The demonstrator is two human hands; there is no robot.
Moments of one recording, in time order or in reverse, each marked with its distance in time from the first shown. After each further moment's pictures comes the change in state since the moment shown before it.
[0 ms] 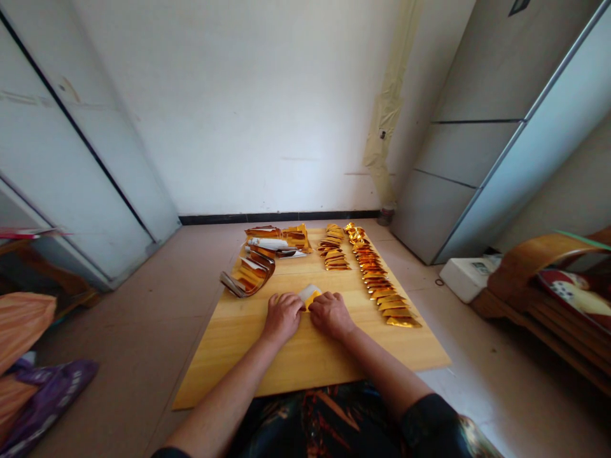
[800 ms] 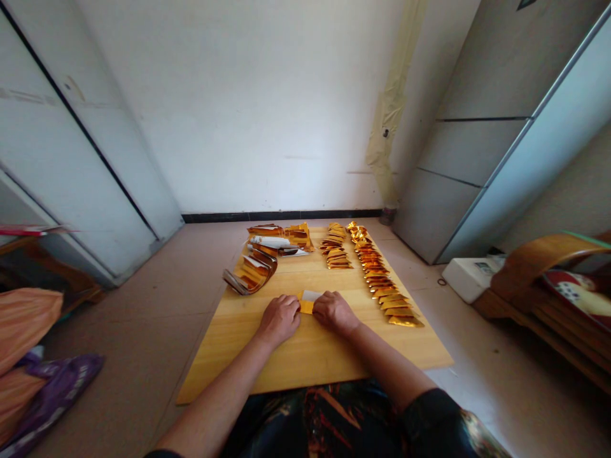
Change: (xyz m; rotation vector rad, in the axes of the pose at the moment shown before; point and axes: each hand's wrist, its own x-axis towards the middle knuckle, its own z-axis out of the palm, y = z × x) left_hand -0.005 -0.007 -0.013 0.113 -0.143 0.070; right_hand 0.008 0.022 0.021 -0.024 0.108 -0.244
